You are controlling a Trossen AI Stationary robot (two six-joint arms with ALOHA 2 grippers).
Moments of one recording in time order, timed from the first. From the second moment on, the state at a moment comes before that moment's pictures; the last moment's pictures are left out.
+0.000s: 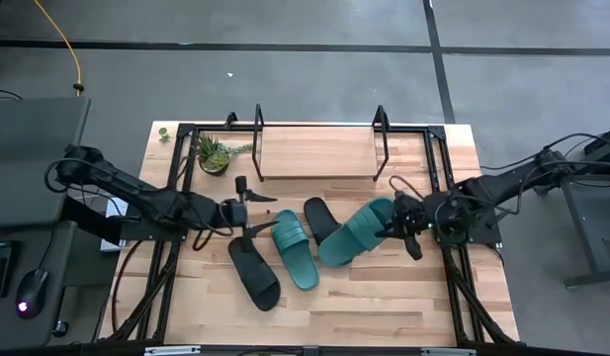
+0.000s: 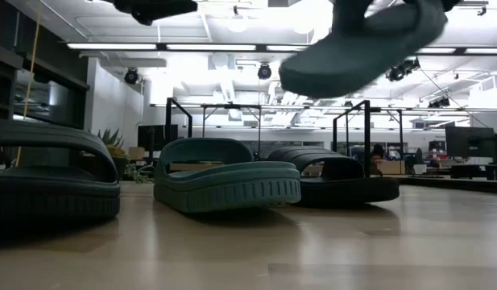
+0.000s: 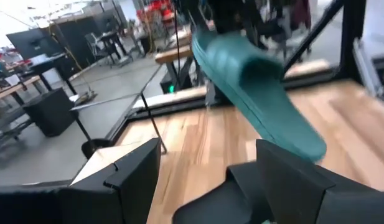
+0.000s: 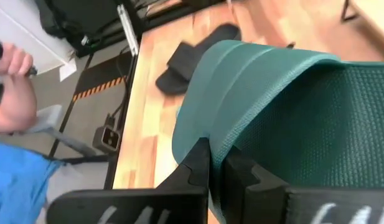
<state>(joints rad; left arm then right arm) -0.23 1.08 0.60 0.32 -0.52 0.23 0.38 0.84 0.79 -0.48 0.12 0.51</state>
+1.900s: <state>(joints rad) -0.48 1.74 1.14 0.29 -1.15 1.03 -0.15 1.01 0.90 -0.18 -0.54 0.39</state>
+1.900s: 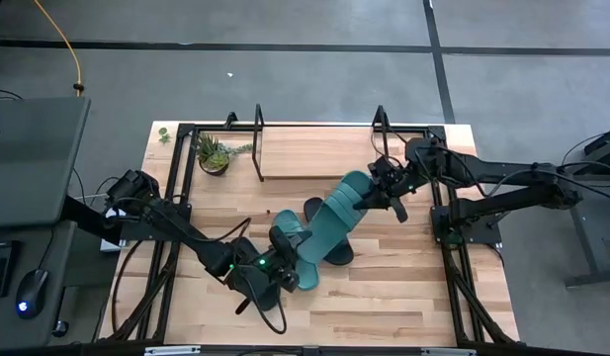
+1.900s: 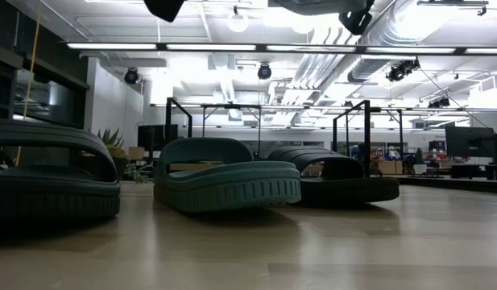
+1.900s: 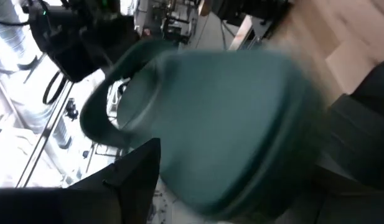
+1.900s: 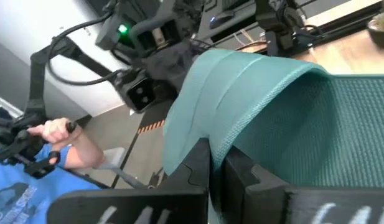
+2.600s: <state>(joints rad) -0.48 1.74 1.14 0.30 -1.09 1.02 -0.16 1.03 0.90 -0.15 -0.55 0.36</state>
